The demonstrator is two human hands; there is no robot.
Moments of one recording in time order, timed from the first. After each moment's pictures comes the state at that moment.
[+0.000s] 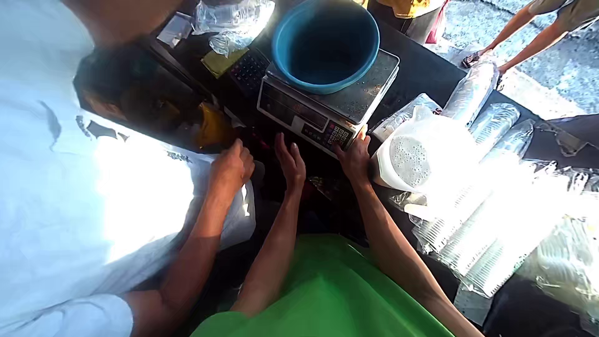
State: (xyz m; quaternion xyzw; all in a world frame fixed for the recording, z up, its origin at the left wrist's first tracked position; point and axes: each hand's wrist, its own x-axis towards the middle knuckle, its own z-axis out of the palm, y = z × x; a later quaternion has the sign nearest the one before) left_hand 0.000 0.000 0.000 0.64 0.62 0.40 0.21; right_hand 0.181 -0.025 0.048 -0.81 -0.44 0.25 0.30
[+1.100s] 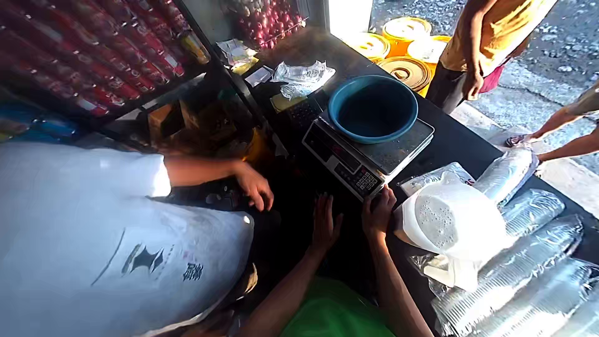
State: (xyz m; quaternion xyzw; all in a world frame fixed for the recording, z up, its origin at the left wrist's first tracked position) left_hand 0.010 -0.082 -0.023 0.71 0.60 0.33 0.18; right_hand 0.176 -0.044 0.006 -0.70 -0.51 0.14 0.47
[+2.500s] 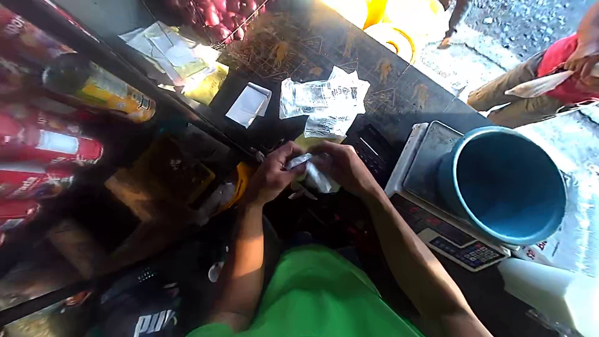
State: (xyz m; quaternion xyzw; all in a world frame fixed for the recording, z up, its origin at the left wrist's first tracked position) left_hand -0.350 0.422 0.170 0.70 0.32 0.32 0.56; right_hand -0.130 0.381 0.172 -0.48 -0.68 0.36 0.42
